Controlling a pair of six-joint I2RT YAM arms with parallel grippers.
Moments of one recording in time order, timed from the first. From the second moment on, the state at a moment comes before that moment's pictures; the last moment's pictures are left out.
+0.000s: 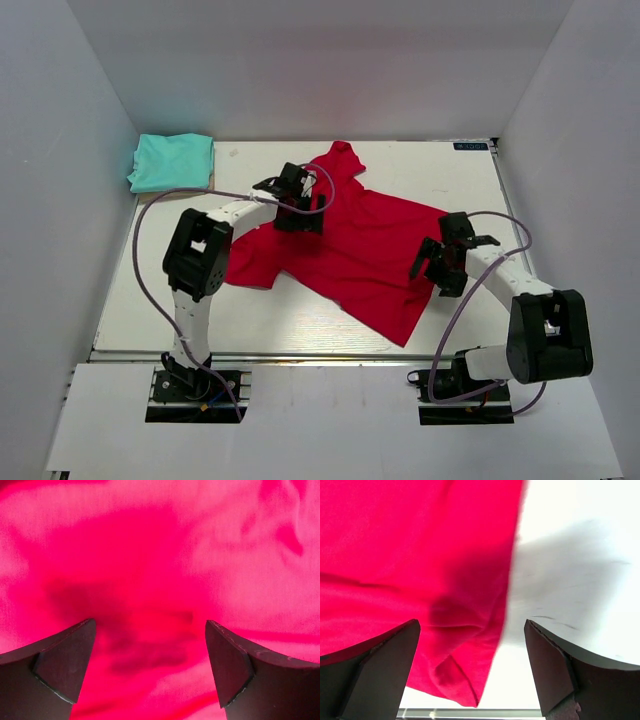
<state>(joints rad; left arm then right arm) -0.49 2.09 1.55 -0.46 0.08 -0.30 0.18 1.35 0.72 -0.60 -0.05 0.58</state>
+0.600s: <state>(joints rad) -0.48 2.22 1.80 -0.44 -0.14 0.09 0.16 1.59 1.08 -0.61 0.02 0.45</state>
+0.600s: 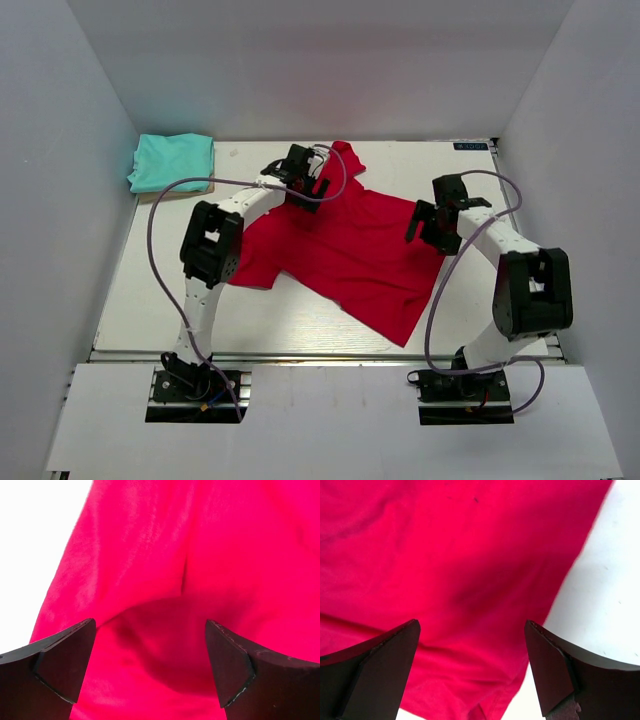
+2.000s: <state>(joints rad) -0.32 2.57 2.19 -0.17 -0.34 0.14 0.16 1.75 1.09 -0.66 0.07 0.43</state>
